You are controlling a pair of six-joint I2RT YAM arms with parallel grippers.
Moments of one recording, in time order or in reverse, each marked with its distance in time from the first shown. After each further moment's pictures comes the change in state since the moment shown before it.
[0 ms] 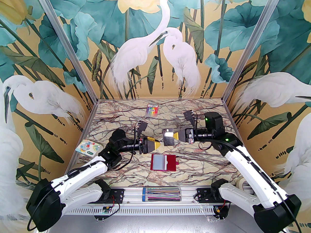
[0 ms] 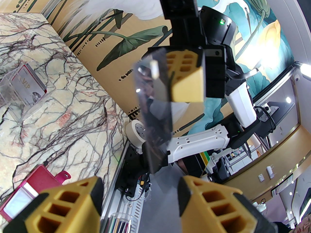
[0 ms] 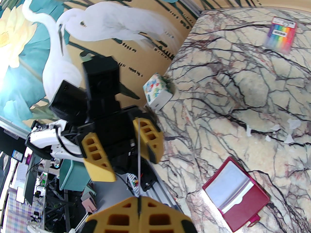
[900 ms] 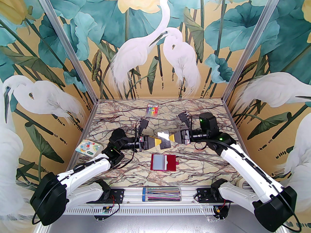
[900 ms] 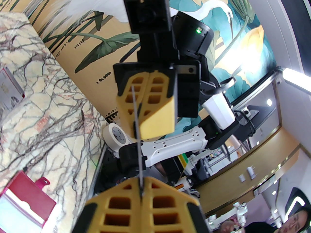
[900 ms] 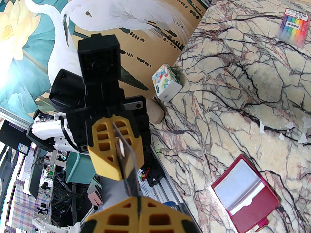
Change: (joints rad) left arm 0.006 0.065 0.000 0.209 0.075 -0.188; right arm 0.048 0.042 -0.047 0.109 -0.019 0.048
